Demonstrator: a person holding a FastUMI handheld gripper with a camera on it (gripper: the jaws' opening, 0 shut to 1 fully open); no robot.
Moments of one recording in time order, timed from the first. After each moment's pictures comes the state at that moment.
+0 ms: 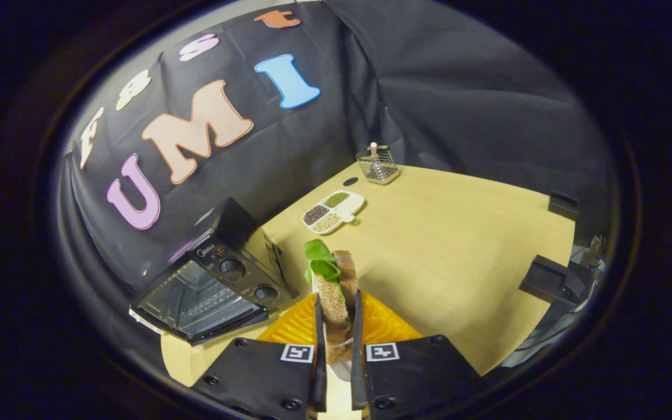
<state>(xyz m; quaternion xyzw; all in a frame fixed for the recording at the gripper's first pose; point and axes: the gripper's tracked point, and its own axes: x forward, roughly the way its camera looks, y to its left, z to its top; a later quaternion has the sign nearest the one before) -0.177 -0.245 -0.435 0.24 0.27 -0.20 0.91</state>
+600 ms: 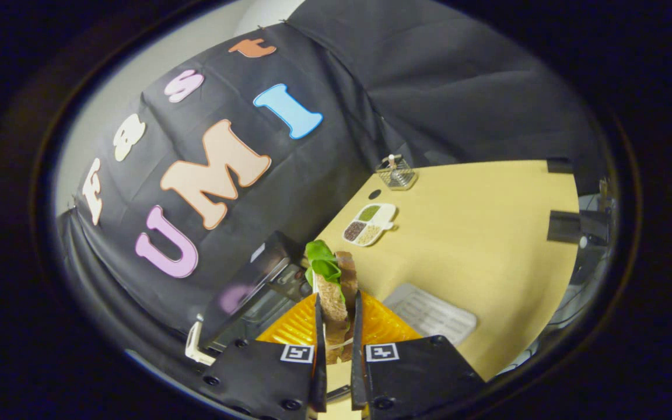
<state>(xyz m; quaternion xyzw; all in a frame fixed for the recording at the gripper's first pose) -0.167 -0.154 -0.378 0.36 0.20 -0.20 0.89</state>
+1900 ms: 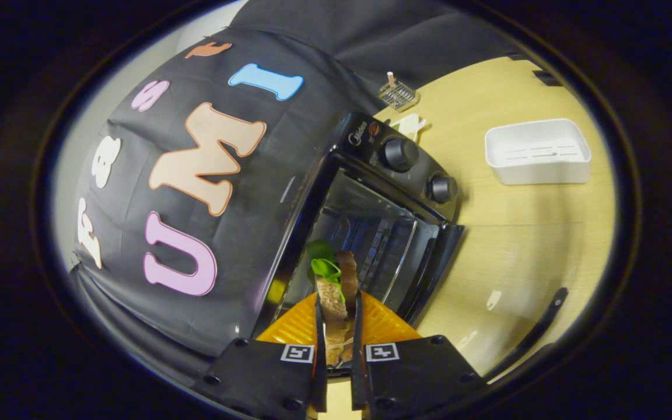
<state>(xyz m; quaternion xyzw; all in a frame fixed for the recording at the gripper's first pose) -0.058 0.021 -0.453 0.51 0.20 -0.22 0.81</state>
